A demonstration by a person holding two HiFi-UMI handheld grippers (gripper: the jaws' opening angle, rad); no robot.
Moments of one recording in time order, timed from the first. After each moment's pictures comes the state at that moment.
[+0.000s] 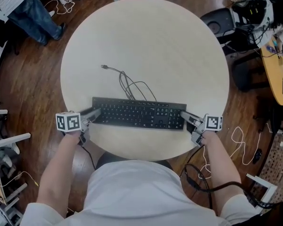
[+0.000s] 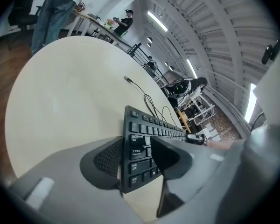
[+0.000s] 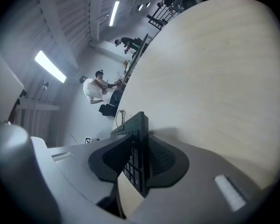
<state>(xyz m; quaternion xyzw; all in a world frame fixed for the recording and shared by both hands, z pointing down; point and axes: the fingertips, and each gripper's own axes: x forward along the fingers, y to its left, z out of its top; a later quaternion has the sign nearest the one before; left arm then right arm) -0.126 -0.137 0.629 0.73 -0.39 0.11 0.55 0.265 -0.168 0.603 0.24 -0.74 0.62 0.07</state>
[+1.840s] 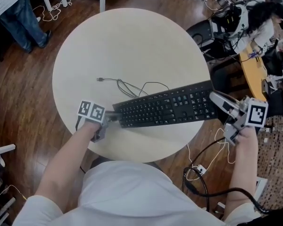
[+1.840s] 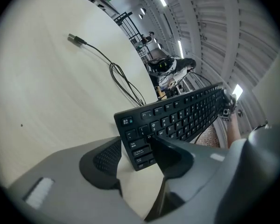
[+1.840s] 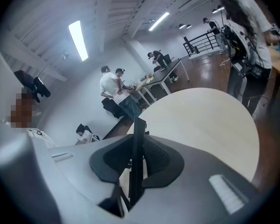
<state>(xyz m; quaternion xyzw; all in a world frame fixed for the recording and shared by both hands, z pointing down) 0.015 -0.150 0.645 0.76 -0.19 0.15 0.61 0.246 -0.213 0.308 0.31 -0.84 0.42 0.16</state>
